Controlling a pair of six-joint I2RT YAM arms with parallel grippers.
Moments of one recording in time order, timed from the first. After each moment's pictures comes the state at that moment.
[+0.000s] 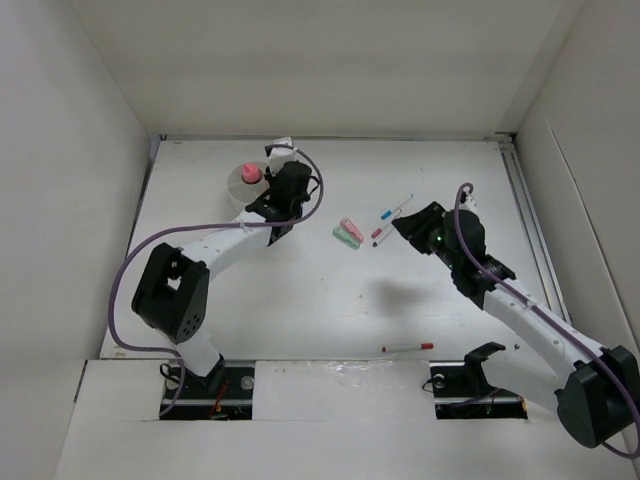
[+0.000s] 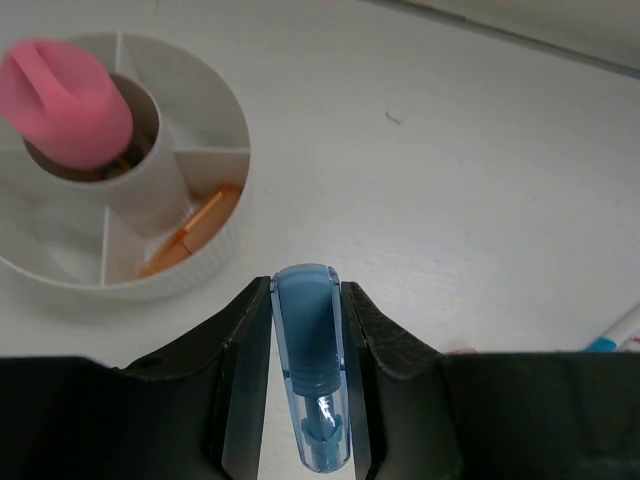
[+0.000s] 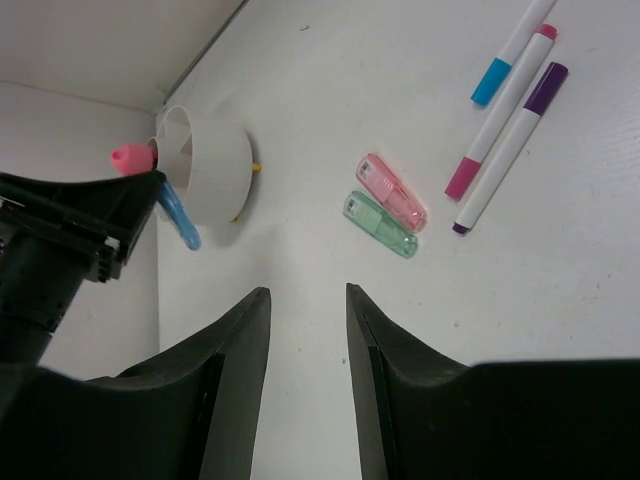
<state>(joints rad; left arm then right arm) -0.59 1.64 1.14 -0.02 -0.57 -0.52 0.43 1.02 0.64 0.03 0.07 0.98</state>
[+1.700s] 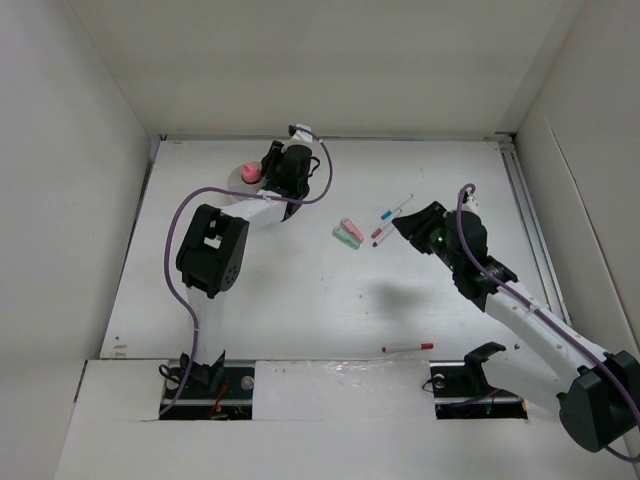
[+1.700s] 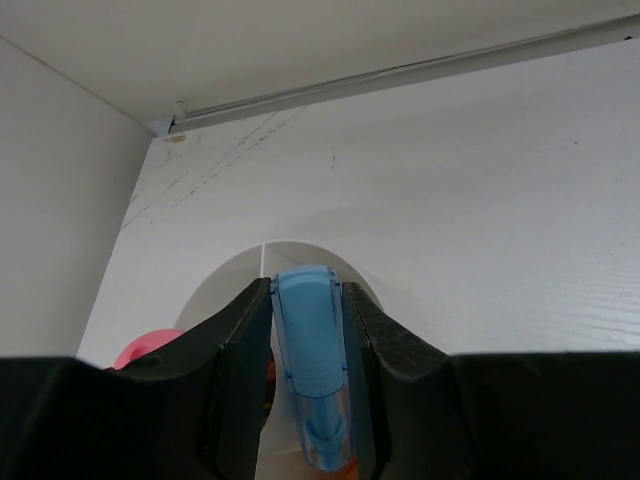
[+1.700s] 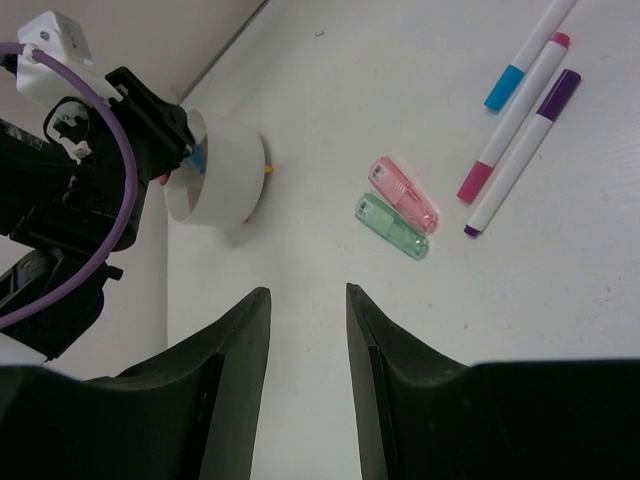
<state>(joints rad) -0.47 2.05 1.42 0.30 -0.79 0.27 0.44 0.99 0.64 0.03 0.08 0.98</state>
